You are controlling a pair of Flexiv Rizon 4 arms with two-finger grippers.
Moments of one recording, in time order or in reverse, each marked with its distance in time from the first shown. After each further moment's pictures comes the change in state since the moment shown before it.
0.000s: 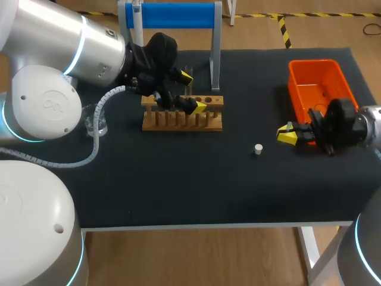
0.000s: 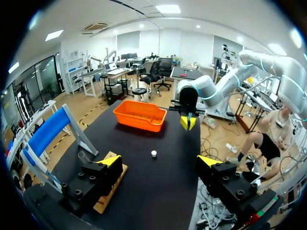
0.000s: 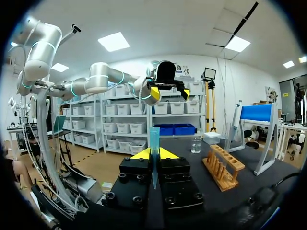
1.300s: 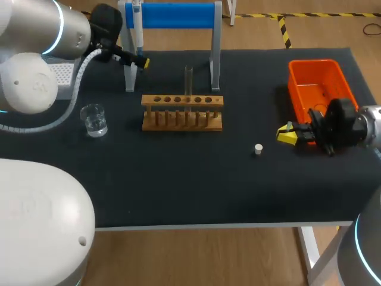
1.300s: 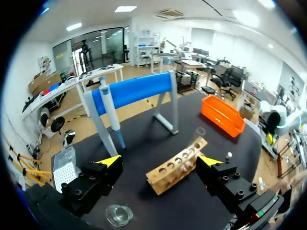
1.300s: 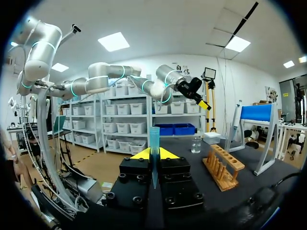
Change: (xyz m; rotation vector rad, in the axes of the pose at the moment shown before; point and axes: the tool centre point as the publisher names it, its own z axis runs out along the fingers) left arm -0.216 0.078 -0.059 -0.063 -0.492 -0.430; right arm 0.000 0.000 0.000 0.001 0.000 0.000
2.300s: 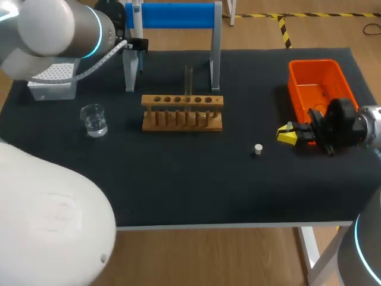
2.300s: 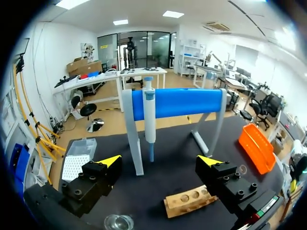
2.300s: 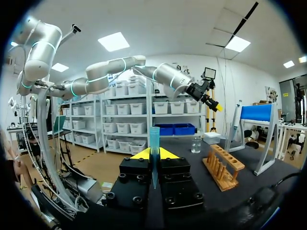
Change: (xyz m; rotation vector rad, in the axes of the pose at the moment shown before) left arm -0.051 -0.026 0.038 0.102 -0.308 -0.245; right arm 0.000 0.000 0.000 0.000 0.000 0.000
